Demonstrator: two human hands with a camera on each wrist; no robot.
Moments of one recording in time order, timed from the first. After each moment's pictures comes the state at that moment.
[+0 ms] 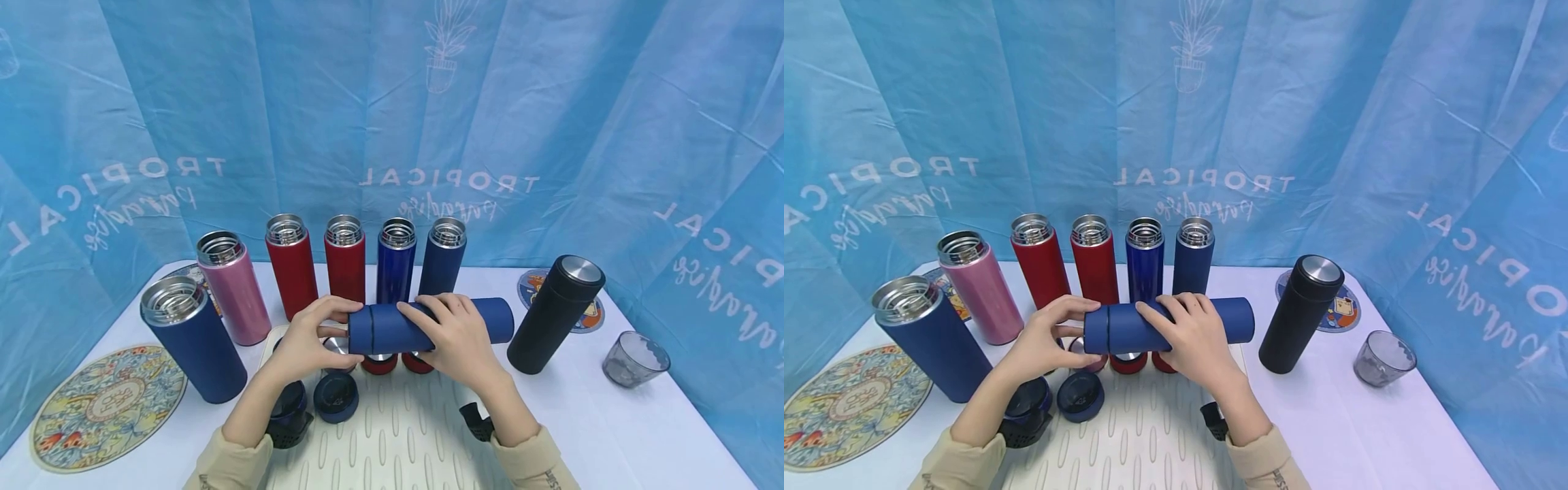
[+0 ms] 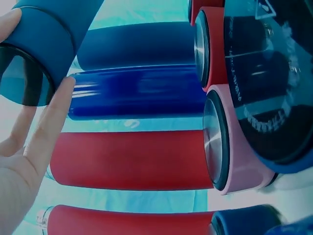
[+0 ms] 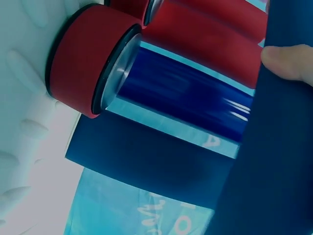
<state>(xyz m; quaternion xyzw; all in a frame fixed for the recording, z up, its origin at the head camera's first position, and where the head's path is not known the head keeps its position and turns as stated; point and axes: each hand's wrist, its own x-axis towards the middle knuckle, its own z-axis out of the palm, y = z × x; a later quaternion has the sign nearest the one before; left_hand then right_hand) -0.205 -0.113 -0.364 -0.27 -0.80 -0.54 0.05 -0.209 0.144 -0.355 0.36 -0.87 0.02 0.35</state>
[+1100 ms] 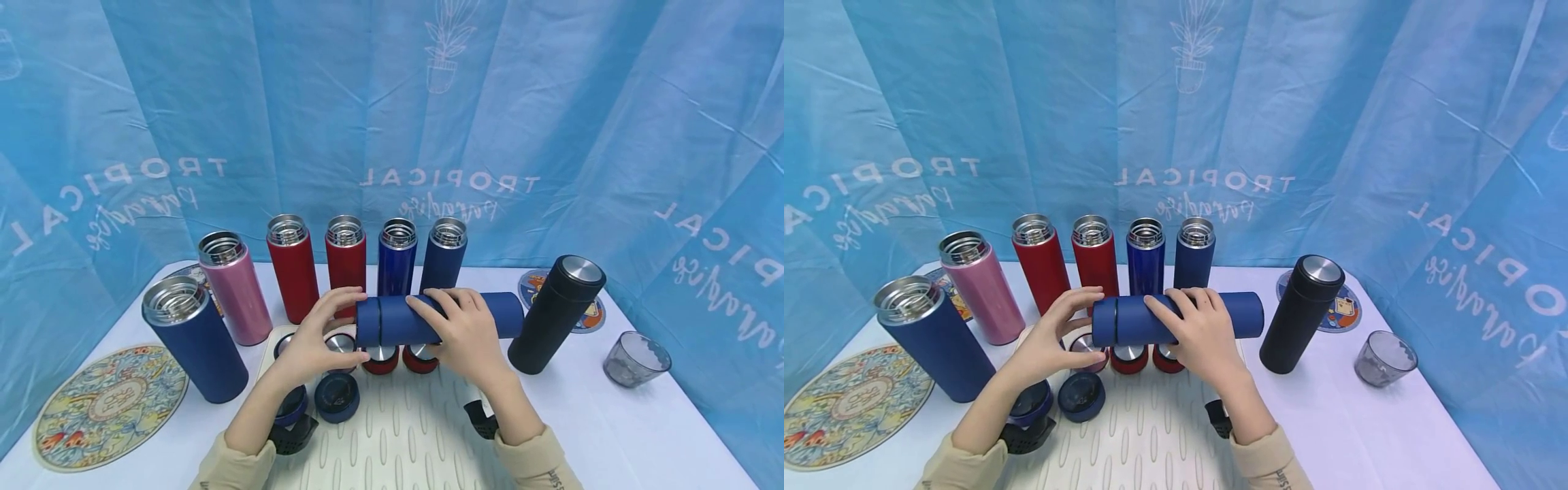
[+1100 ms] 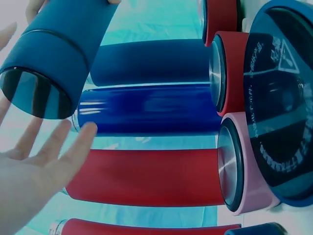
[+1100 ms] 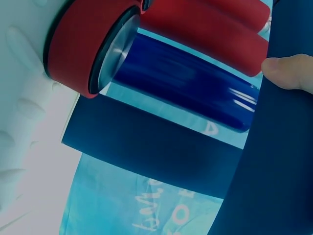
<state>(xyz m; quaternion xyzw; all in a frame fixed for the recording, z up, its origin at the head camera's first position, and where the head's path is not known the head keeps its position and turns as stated) -0.198 -0.103 -0.355 -0.25 -0.79 -0.55 0.04 -0.209 0.150 -0.349 0.33 -0.87 0.01 0.36</state>
